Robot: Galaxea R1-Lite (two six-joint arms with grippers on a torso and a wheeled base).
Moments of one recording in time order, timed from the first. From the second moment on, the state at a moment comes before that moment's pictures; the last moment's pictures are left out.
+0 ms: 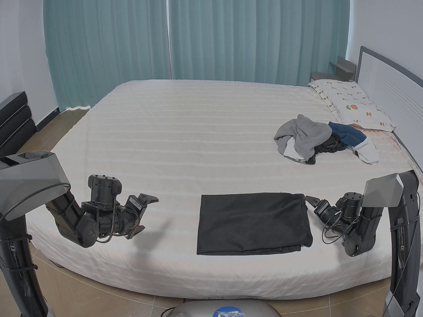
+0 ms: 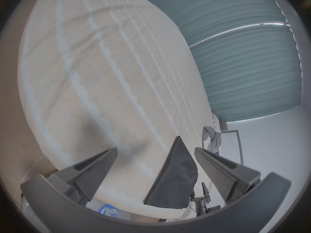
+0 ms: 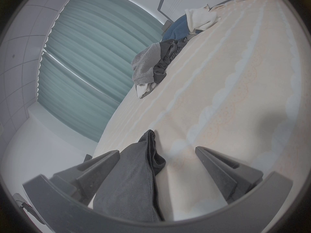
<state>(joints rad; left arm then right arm) -0.21 2.17 -0.70 -0.84 -0.20 -1.16 0.03 2.59 -0.71 -1.54 0.16 0.86</state>
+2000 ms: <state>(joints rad) -0.22 2.41 -0.75 -1.05 -0.29 -0.58 0.04 2.60 -0.69 -1.55 0.14 0.85</state>
